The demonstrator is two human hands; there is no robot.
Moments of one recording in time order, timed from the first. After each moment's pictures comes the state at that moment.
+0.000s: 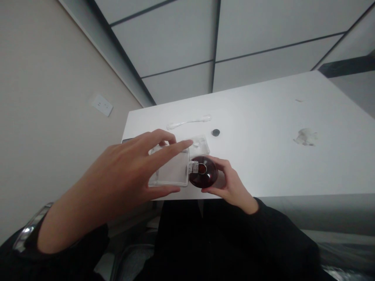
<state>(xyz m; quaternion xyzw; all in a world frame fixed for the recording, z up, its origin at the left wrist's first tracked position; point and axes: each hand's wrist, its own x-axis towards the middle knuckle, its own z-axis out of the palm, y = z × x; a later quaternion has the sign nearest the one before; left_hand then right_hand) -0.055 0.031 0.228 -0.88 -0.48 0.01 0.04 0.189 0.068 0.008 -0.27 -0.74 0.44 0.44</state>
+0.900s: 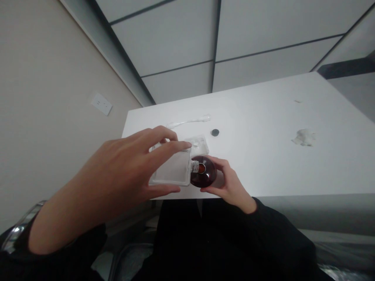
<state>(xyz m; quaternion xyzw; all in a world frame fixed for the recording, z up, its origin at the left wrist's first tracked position) -0.051 0.033 0.237 -0.87 -0.49 0.02 0.02 0.190 0.067 0.007 -0.27 -0.73 0.45 0.43</state>
